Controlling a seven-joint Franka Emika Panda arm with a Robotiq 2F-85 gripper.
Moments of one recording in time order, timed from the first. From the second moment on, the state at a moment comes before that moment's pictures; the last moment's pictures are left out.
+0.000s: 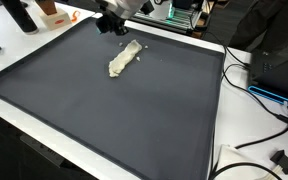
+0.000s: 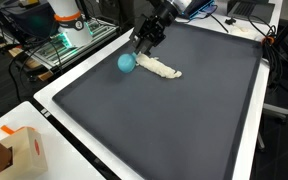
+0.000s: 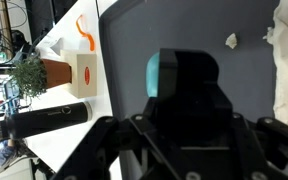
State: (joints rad) arm 0.17 0.36 0.05 -1.97 -0.67 1.71 0.83
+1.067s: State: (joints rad) arm 0.21 0.41 0.05 -1.88 -0.85 1.80 0.77
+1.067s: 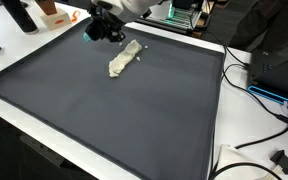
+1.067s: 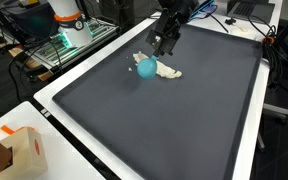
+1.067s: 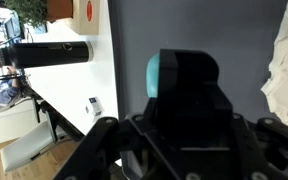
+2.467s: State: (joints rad) arm 0.12 0.32 0.05 -1.95 -0.78 2.29 0.60
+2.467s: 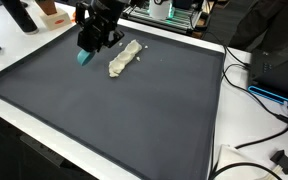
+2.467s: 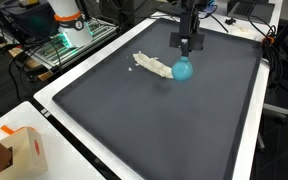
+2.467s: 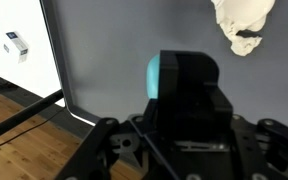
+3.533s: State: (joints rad) arm 0.02 0.20 0.05 -2.12 -0.06 2.54 -0.07
